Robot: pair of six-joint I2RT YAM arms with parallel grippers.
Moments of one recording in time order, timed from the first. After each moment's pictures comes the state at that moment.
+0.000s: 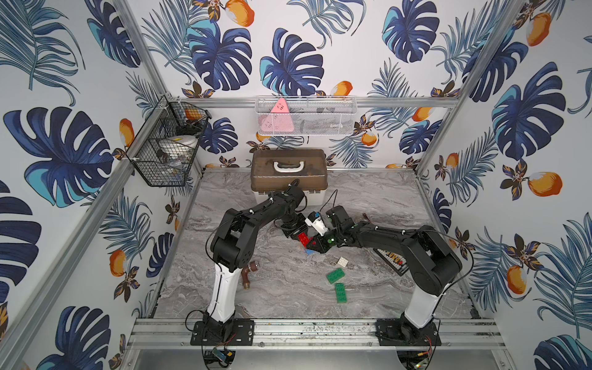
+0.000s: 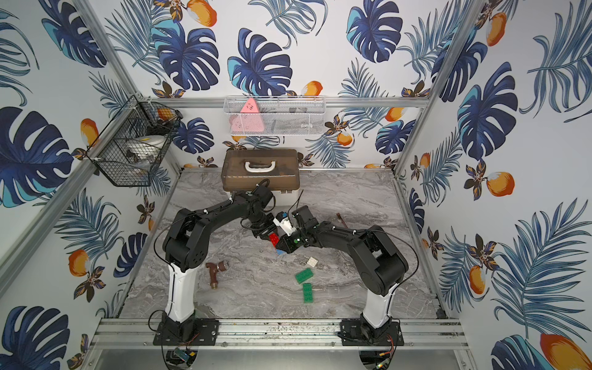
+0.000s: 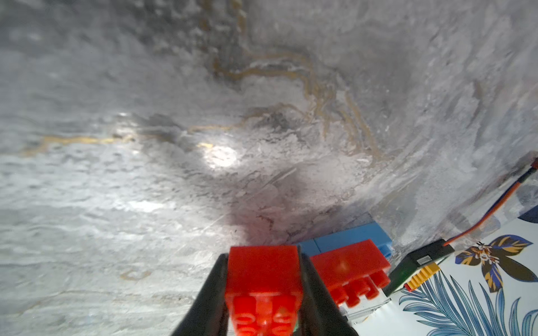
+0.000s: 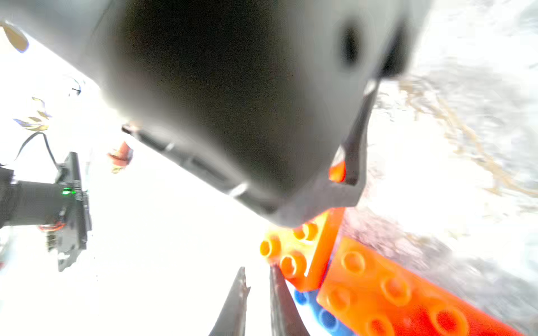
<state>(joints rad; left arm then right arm) -0.44 2.11 1.60 -0.90 0.37 -1.03 0.63 1.84 1.03 -0.17 -0.55 0.05</state>
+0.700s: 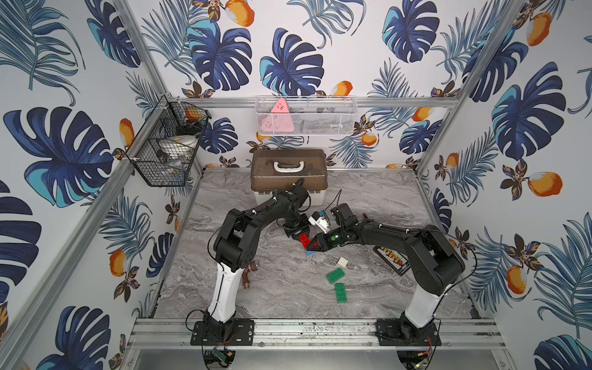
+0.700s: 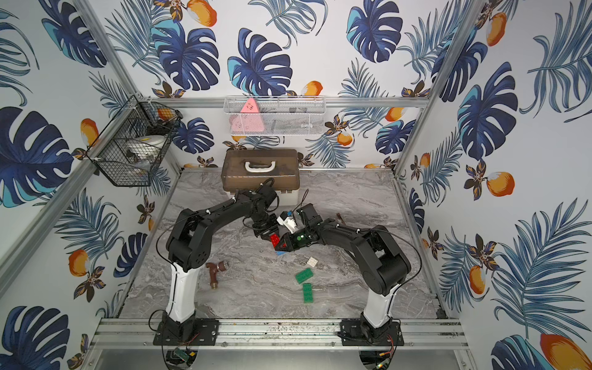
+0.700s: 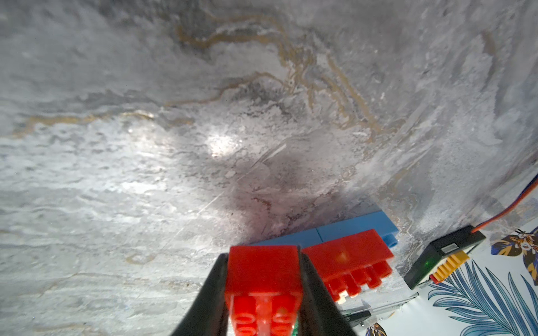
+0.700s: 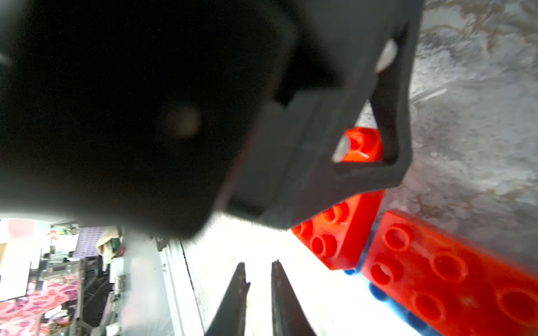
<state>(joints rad) -0.47 2.13 1.67 -0.98 0.34 -0.96 0.59 1.81 1.03 -0.20 -0.78 0.26</state>
